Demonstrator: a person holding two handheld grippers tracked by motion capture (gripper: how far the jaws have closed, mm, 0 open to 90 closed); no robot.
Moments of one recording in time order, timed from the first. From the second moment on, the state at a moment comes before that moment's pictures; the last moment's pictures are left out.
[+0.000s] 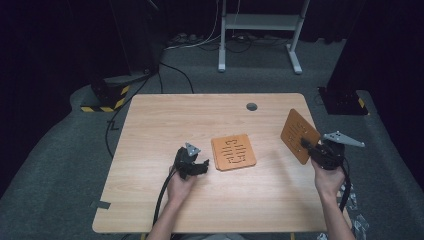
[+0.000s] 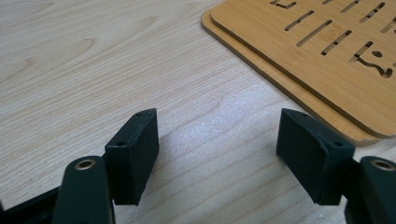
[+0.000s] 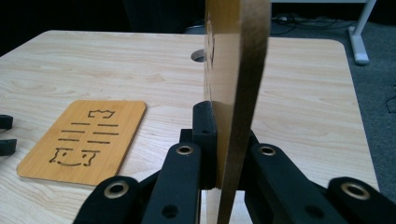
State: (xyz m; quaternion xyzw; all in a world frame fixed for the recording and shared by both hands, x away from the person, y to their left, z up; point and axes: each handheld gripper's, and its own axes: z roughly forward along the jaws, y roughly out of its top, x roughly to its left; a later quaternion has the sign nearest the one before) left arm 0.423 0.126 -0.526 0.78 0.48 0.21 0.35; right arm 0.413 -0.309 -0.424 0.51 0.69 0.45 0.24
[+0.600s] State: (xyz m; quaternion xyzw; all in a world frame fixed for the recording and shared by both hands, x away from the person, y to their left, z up) left arm 0.423 0.126 -0.526 0.78 0.48 0.21 0.35; right arm 0.412 -0.312 -0.437 0.52 0.69 0.44 0.25
